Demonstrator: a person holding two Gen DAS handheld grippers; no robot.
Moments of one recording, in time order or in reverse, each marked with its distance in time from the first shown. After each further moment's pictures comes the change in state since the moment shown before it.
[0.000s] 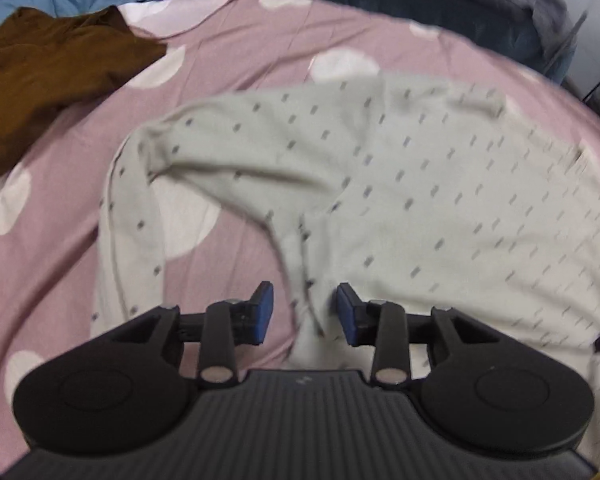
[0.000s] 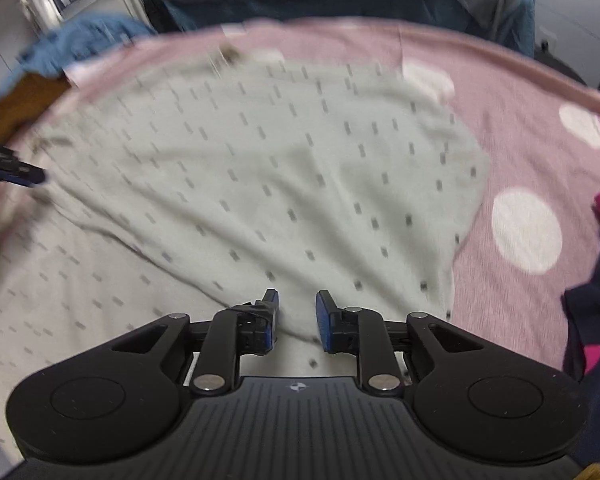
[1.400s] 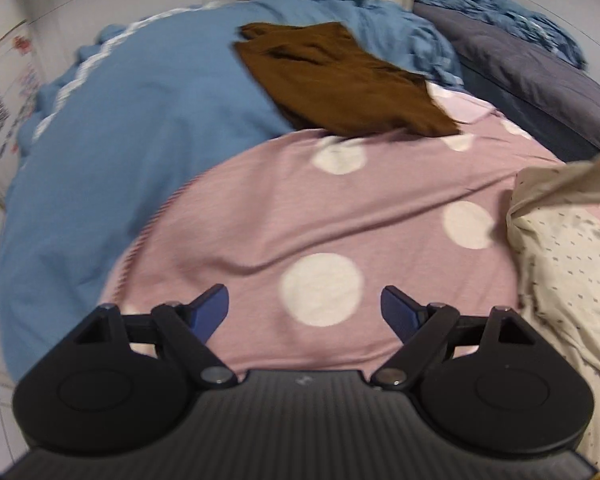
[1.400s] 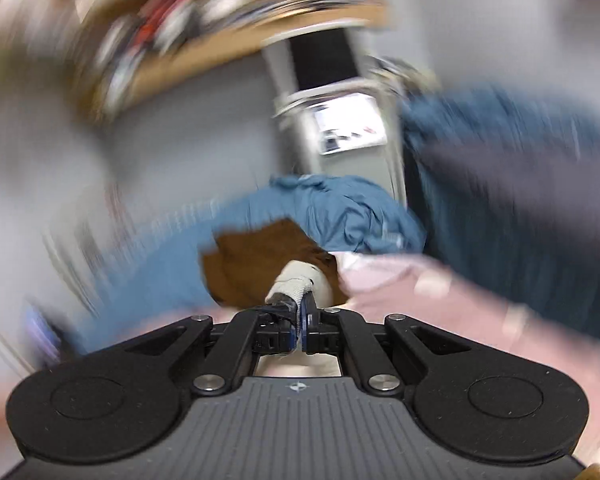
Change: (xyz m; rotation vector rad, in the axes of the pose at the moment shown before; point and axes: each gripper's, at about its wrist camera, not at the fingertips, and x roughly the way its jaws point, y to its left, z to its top) left arm -0.130 0.150 -0.133 -0.458 -0.255 0.260; right arm -0.148 0.155 0.213 -0.230 -0.389 0.680
